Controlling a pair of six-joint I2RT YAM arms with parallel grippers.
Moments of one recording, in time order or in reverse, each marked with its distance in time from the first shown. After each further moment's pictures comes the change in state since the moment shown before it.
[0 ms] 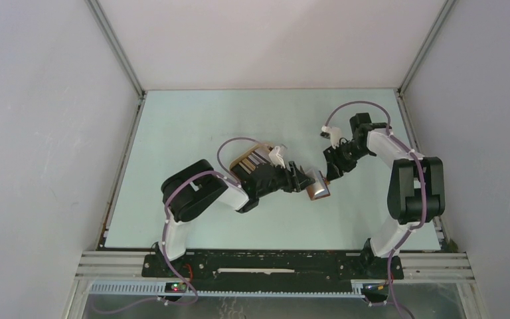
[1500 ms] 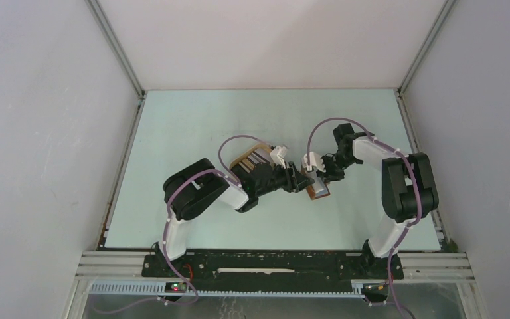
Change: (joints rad) left arm 0.015 0.022 0.003 0.060 0.071 0.075; right arm 0.138 0.014 -0.113 0.107 0.031 -0.955
